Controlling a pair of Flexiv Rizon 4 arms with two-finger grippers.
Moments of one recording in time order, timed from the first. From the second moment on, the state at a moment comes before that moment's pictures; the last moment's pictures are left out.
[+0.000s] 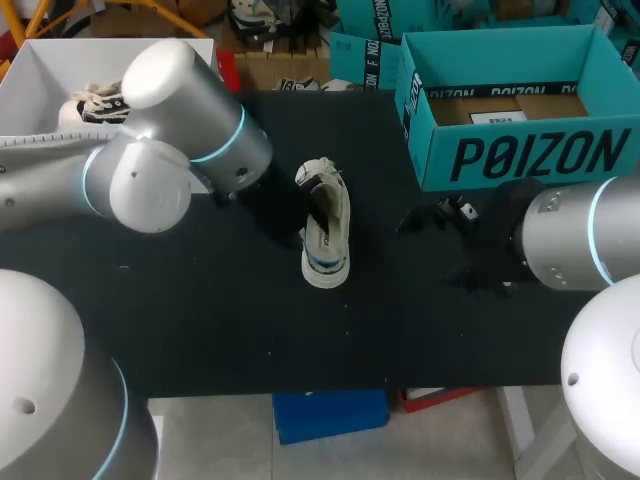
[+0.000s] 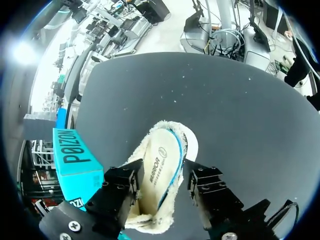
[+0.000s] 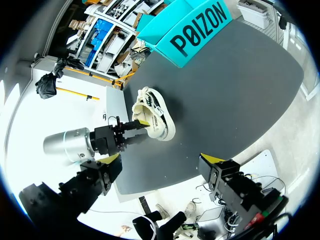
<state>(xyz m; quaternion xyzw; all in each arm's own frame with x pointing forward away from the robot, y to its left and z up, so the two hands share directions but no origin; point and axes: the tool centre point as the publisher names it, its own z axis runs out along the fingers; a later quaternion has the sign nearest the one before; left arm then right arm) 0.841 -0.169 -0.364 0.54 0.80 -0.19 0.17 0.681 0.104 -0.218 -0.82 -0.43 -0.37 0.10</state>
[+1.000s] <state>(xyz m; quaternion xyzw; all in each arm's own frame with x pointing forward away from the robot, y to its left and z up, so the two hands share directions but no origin) 0.853 -0.173 -0.367 0.57 0.79 -0.15 0.19 0.681 0.104 -0.218 -0.82 -0.43 -0.37 0.10</state>
